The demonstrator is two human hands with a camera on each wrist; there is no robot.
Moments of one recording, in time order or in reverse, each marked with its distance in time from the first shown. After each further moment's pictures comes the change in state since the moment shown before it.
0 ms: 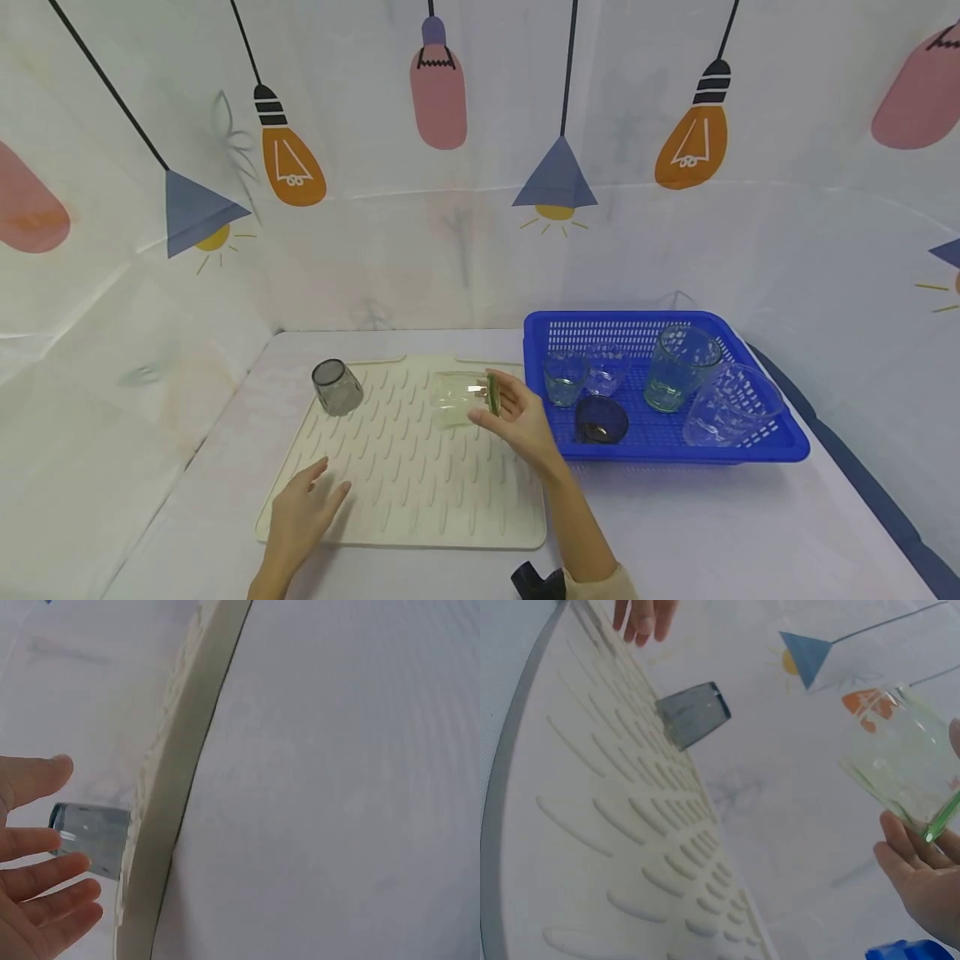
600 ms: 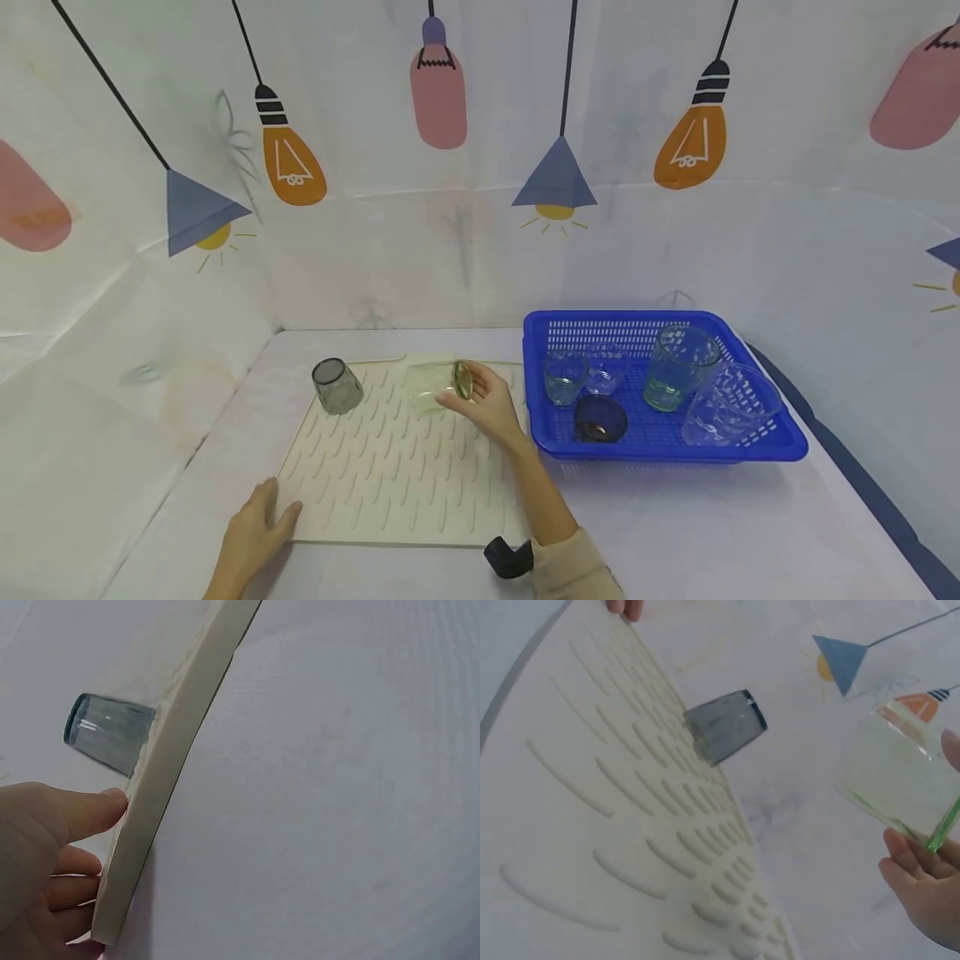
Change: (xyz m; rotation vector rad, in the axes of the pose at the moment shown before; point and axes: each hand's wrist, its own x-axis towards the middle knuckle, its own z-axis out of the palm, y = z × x) left_hand -0.009 -0.047 -0.041 0.174 -0.298 -0.232; right_hand 0.038 0.020 0.033 -0.008 0.046 0.081
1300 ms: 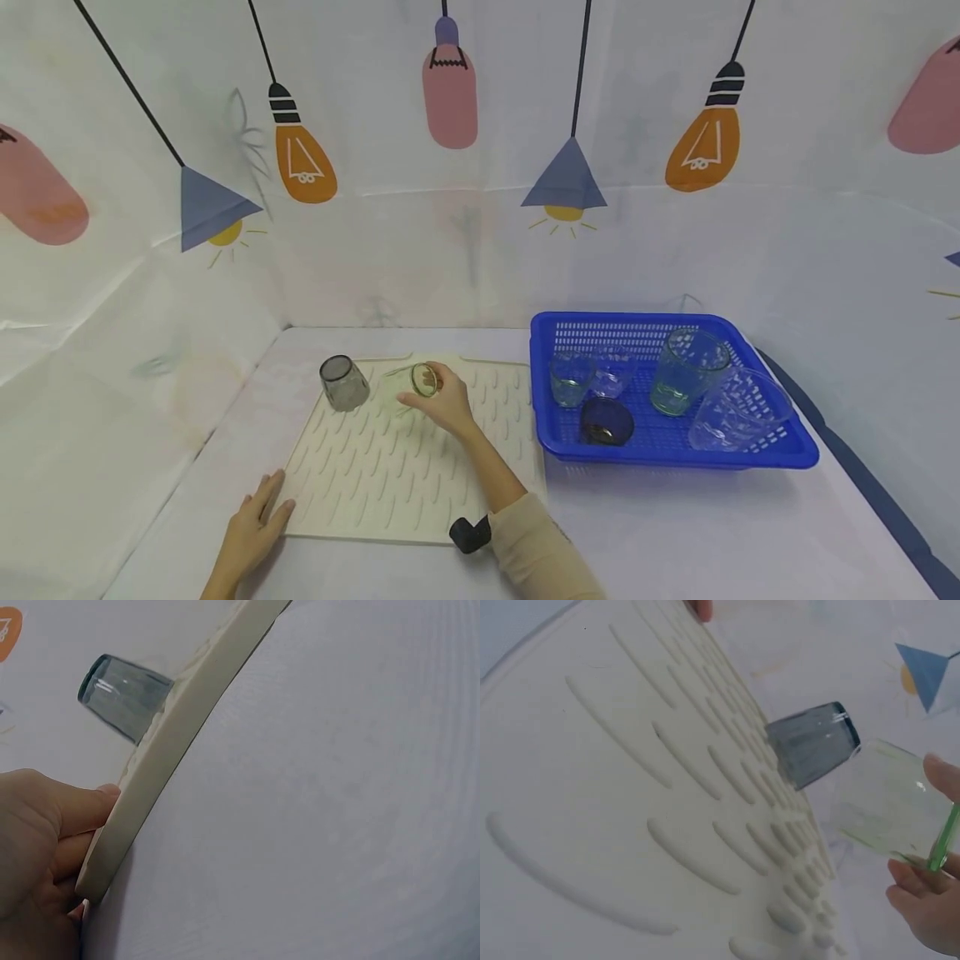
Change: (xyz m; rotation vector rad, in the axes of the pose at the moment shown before) left_hand -0.003 -0.029 0.010 -0.190 0.149 0.160; right_hand 0.039 0.042 0.058 -0.301 -0.056 -0.010
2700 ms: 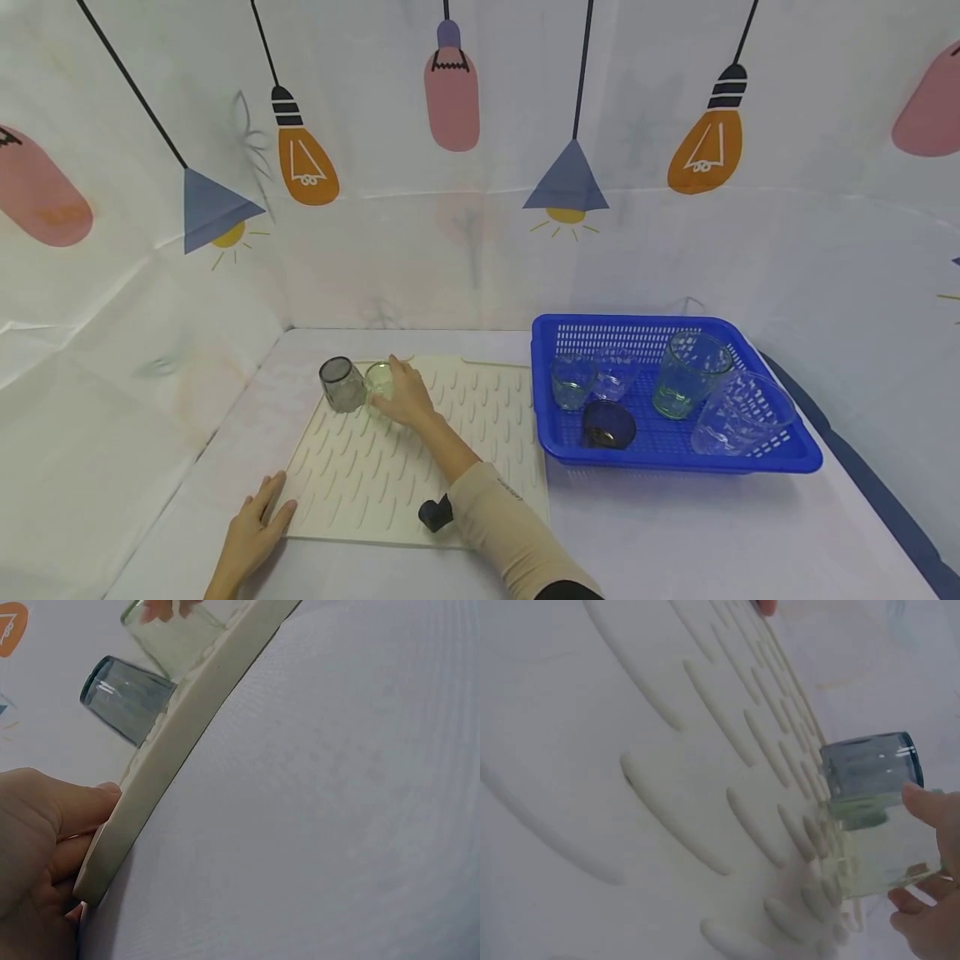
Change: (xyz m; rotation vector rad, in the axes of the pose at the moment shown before) left_hand 0.001 0.001 0.002 -0.005 0.034 -0.022; right_hand 0.035 -0.007 0.057 -0.465 -0.149 -0.073
